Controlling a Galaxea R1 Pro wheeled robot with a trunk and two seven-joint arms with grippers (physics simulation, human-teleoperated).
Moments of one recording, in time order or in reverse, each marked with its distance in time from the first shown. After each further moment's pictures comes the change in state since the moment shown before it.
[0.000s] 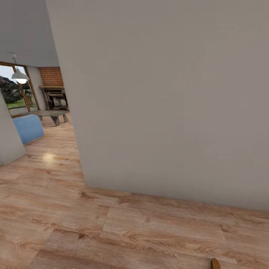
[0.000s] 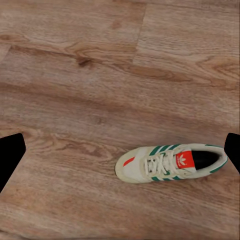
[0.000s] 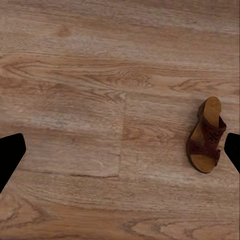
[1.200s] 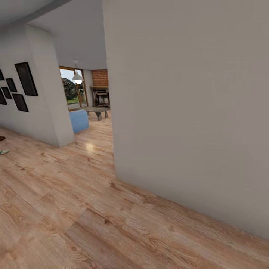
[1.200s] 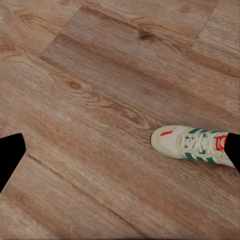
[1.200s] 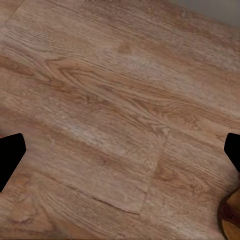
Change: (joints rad) left arm 0.000 0.002 0.001 0.000 -0.001 -0.003 -0.001; right arm 0.000 0.000 0.000 0.000 0.001 0.000 0.000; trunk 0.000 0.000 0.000
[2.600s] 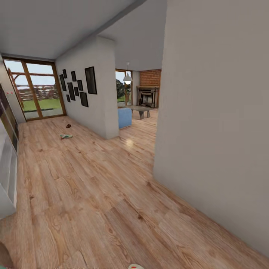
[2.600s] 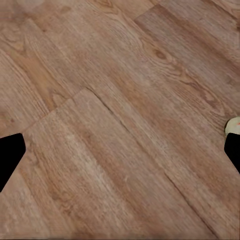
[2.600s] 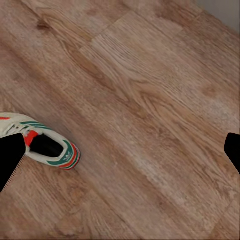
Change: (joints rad) left arm 0.000 -0.002 0.000 0.000 0.000 0.000 0.000; right arm 0.000 0.000 0.001 0.000 0.000 0.000 0.000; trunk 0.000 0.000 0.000
